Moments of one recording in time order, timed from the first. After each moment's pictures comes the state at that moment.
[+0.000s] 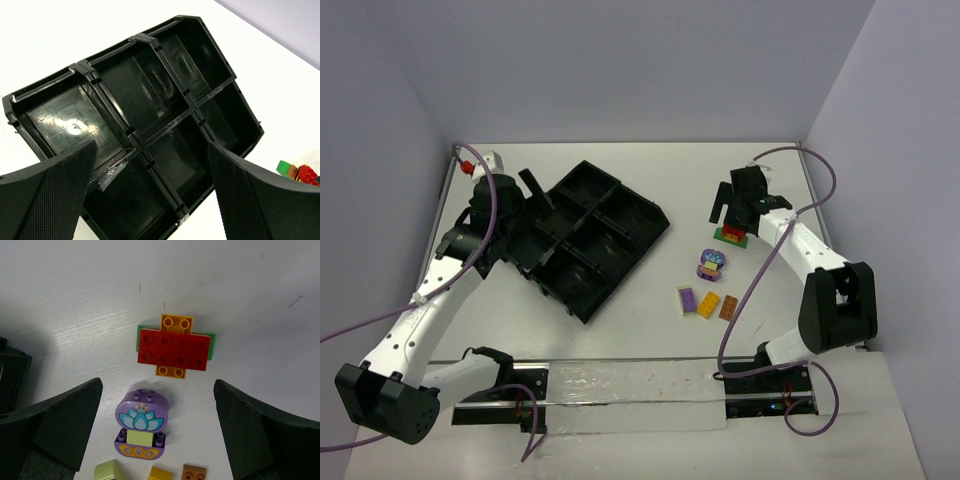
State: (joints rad) left arm -0.36 1.08 1.07 -0.51 -0.33 -0.64; right arm 0.19 1.47 1.06 -0.48 0.26 0.44
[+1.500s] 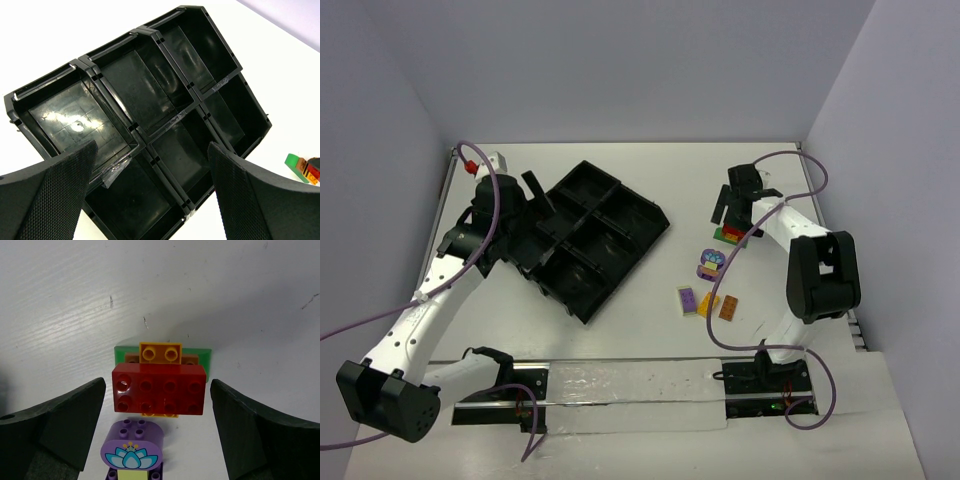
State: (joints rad) left arm -0.36 1.09 1.07 -0.53 -0.31 -0.62; right arm 0.14 1.68 1.13 -0.46 0.27 0.47
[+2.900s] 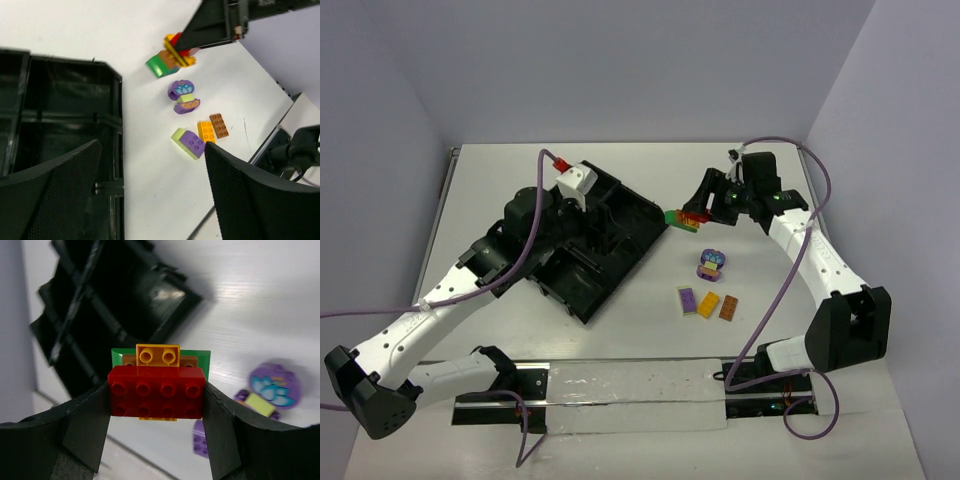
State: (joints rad) left arm -0.73 1.07 1.08 -0.32 0.12 -0.28; right arm 0.19 1.37 1.16 -0.52 -0.38 0.51
